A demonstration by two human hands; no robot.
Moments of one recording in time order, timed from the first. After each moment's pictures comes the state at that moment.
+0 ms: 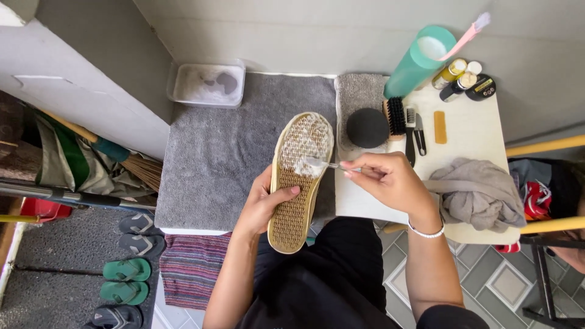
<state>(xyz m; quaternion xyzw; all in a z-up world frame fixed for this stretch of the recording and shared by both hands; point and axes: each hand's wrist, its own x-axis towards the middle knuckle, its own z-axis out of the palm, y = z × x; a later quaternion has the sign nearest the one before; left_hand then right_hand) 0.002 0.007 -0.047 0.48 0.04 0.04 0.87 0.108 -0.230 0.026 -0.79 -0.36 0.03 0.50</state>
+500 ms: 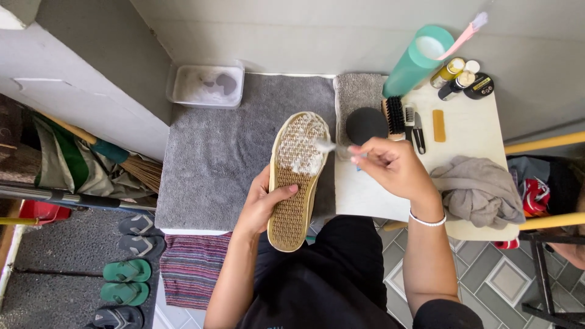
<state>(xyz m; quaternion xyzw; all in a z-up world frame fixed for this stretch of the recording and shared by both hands) 0.000 0.009 -0.041 0.48 0.04 0.04 0.88 0.119 -0.231 0.024 -0.78 -0.33 0.07 0.52</state>
